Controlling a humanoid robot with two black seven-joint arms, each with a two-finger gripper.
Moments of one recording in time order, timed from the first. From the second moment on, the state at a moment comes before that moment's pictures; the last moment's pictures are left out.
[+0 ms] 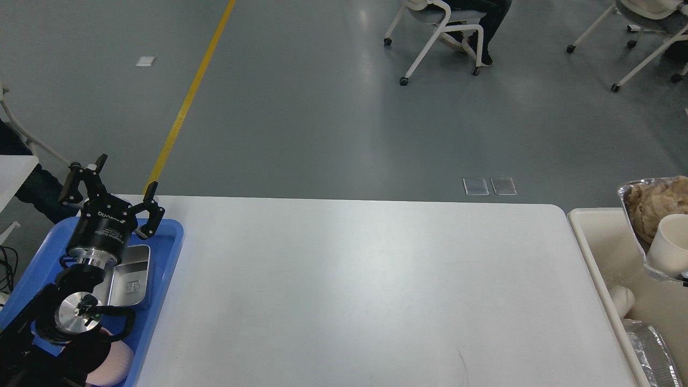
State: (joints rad) left arm -0.26 0.25 -1.30 -0.99 0.28 -0.31 -0.30; right arm 0.59 -0.98 0.23 0.61 0.26 0.57 -0.29
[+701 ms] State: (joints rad) left arm -0.26 0.25 -1.29 -0.99 0.28 -0.30 -0.30; right arm 0.67 -0.76 0.22 0.19 0.25 0.48 -0.28
